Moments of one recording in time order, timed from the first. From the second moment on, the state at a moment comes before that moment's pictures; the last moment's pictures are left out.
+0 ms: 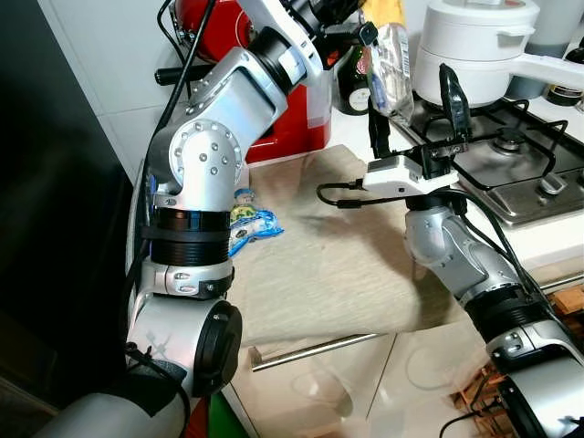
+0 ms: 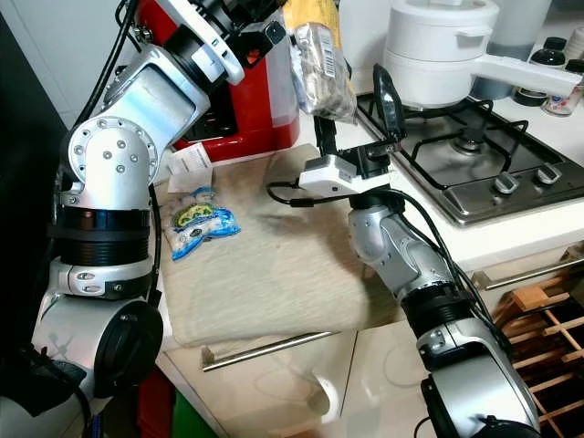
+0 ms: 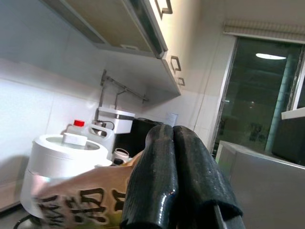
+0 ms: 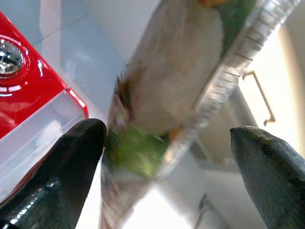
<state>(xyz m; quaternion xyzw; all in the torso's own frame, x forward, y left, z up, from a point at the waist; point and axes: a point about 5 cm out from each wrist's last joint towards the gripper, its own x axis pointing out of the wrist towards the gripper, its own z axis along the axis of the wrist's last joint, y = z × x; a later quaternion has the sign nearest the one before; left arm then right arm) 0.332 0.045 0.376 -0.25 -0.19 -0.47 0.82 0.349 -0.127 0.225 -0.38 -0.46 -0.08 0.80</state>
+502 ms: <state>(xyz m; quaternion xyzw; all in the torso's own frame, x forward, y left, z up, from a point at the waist) 0.328 0.034 0.358 -0.26 -0.17 -0.48 0.82 0.353 -0.109 0.241 -0.31 -0.46 -0.06 0.83</state>
